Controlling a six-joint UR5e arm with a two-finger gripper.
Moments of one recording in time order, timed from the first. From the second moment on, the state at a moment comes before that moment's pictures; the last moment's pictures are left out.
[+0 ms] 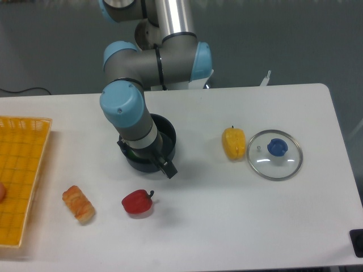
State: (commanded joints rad) arm 2.23 -1.91 -1.58 -1.19 1.73 1.02
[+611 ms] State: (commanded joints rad) arm 2.24 -1.91 -1.59 -1.16 1.73 0.99
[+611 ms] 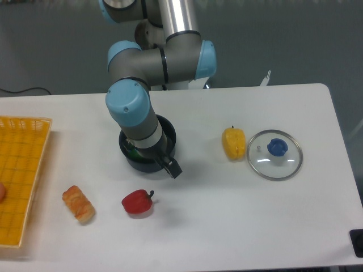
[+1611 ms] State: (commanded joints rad) arm 2.54 -1.95 -1.60 -1.17 1.73 1.30
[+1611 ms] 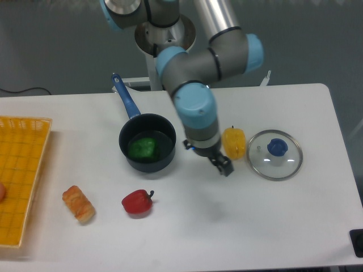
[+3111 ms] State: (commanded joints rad) arm 2.85 -2.03 -1.56 -1.13 1.60 1.48
